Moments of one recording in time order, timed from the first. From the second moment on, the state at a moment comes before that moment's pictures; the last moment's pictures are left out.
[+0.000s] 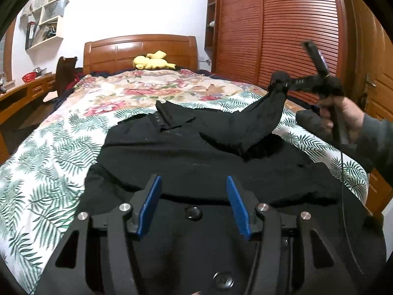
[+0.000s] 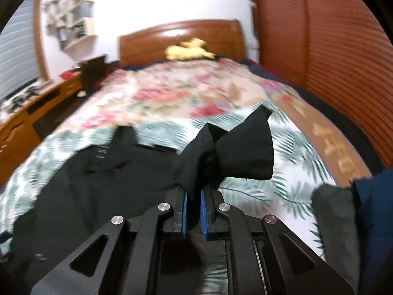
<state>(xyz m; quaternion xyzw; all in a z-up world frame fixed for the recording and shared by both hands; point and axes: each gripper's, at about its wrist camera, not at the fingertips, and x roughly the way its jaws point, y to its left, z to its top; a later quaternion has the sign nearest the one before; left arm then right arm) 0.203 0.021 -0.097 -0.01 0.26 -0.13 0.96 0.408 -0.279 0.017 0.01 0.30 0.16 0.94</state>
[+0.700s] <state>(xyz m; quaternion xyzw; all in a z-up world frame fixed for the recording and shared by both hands) 0.165 0.066 -0.080 -0.01 0.24 -0.09 0.97 0.272 -0.154 0.053 -0.10 0.28 0.31 0.90</state>
